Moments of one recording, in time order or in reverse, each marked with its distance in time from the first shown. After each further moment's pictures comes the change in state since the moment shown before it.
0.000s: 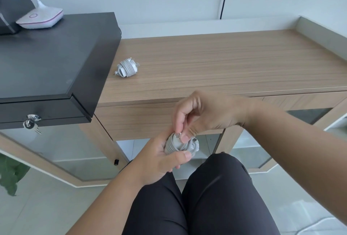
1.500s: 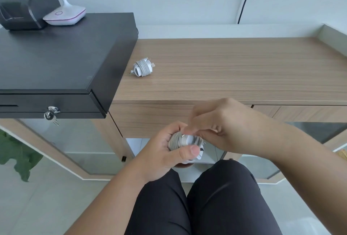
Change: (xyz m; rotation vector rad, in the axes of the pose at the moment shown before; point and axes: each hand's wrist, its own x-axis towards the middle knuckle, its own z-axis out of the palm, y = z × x) left_hand -0.005 0.011 -0.010 -0.156 0.066 0.048; right_hand -0.019 -0.014 0.020 -0.675 0.286 -0.354
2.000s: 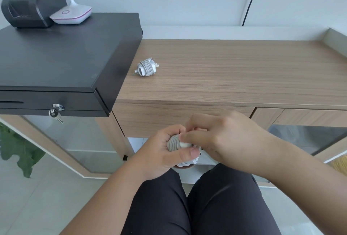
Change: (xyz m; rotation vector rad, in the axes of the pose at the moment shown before) left_hand -0.001 0.001 -0.007 -0.006 0.017 -0.065; right_hand -0.005 -0.011 0.017 -0.349 -0.009 -0.093
